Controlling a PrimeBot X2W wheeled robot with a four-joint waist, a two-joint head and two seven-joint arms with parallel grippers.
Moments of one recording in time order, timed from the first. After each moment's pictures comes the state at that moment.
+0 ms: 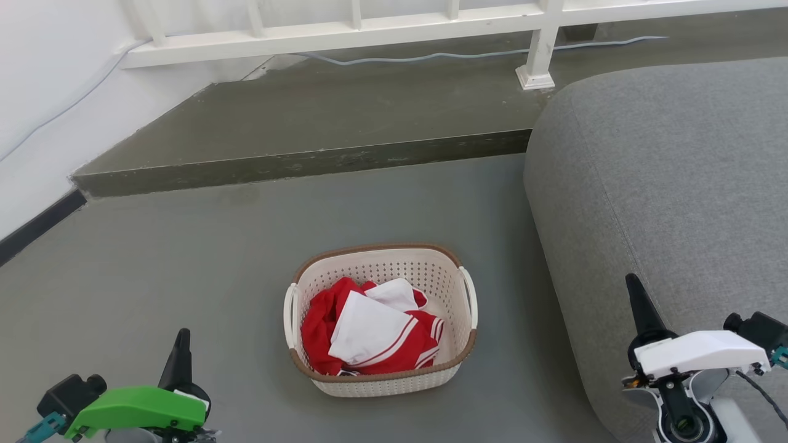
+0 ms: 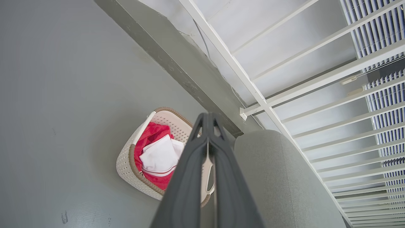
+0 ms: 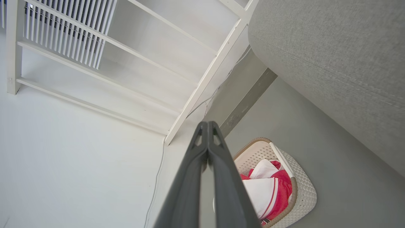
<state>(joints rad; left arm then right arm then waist) 0.00 0.03 -0.03 0.28 -1.06 -0.07 -0.05 0.00 -0.07 0.08 0.27 1.07 0.09 -0.08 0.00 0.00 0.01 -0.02</state>
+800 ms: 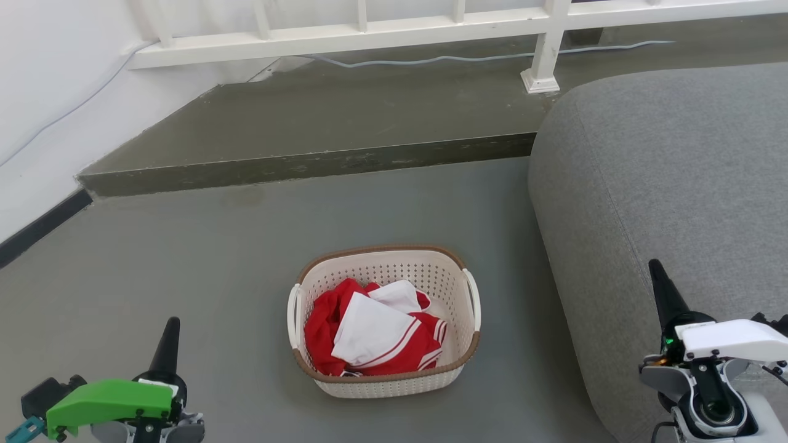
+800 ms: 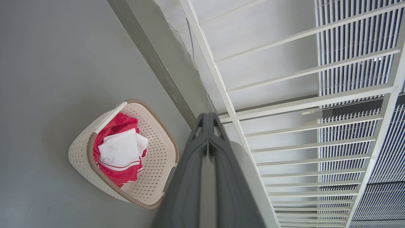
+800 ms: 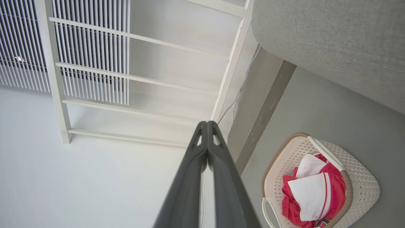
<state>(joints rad) -0.03 0.03 0.03 0.28 -1.34 -0.10 0.03 -0.03 -0.07 -0.01 0.27 1.36 0.10 0.00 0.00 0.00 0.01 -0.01</state>
